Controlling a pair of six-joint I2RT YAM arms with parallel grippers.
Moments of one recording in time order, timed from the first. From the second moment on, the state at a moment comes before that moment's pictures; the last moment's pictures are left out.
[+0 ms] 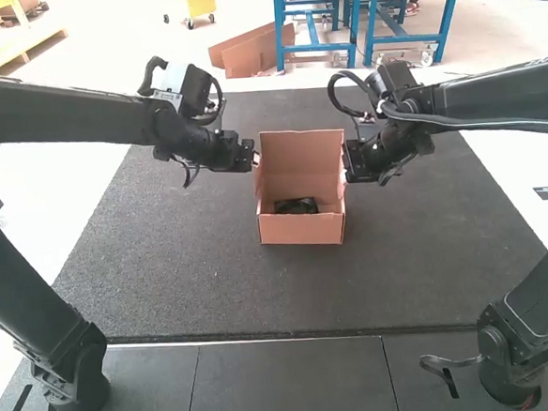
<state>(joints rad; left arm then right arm) -0.47 1.50 1.02 -0.28 0.03 -0.18 0.44 1.46 0.96 -0.43 -0.18 0.15</state>
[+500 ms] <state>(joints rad) -0.47 1.50 1.03 -0.27 0.04 -0.18 0.44 1.46 0.96 -0.43 -0.18 0.15</state>
